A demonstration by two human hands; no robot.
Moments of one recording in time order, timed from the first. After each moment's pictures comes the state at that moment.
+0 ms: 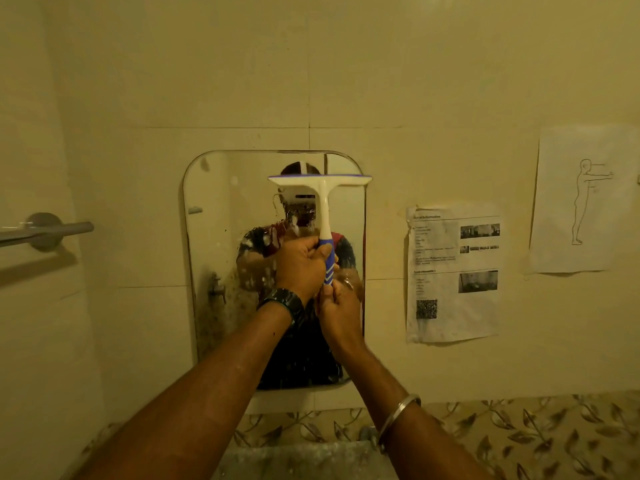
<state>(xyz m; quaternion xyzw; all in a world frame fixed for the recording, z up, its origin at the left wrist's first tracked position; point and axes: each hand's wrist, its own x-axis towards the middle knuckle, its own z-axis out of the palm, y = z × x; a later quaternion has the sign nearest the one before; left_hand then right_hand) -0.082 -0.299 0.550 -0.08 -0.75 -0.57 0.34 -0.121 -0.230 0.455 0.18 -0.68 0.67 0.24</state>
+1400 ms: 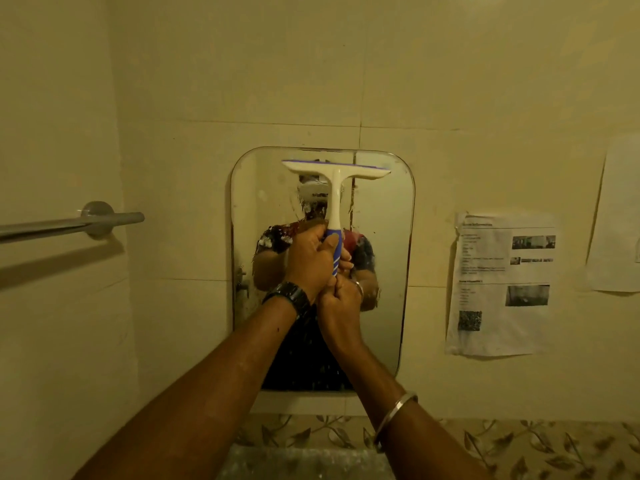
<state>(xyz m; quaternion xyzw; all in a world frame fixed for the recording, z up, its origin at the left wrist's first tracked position) -0.076 -0.362 0.561 -0.10 -0.74 -0.57 0.34 -0.111 -0.305 0.469 0.23 -0.62 0.70 0.25</state>
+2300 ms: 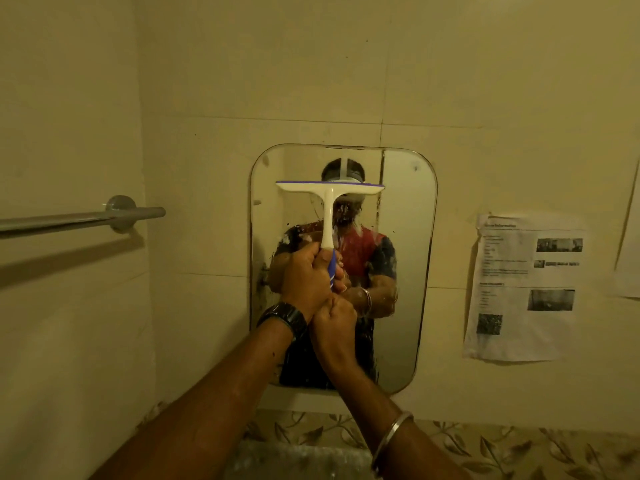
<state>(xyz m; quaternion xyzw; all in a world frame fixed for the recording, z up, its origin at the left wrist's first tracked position) -0.075 -0.394 0.527 -0.08 -0.71 -0.62 0.33 -0.106 -0.340 0.437 0.21 -0.66 0.67 0.26</state>
